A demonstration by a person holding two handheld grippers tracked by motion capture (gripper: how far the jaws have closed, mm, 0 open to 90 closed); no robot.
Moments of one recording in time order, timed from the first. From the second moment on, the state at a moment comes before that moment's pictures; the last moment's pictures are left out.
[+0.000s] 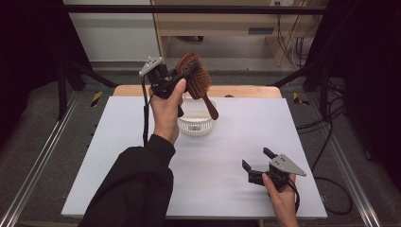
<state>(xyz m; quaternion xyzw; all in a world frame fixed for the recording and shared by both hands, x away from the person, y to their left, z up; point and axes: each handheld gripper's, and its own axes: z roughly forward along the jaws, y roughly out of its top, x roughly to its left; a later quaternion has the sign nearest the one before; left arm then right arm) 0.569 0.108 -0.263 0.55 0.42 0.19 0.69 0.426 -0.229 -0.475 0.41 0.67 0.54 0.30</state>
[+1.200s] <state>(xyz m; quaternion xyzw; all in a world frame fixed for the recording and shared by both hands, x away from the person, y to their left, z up) 0.582 0.111 -0.273 0.54 0.44 0.24 0.67 0.422 -0.231 -0.473 0.38 0.67 0.56 0.31</state>
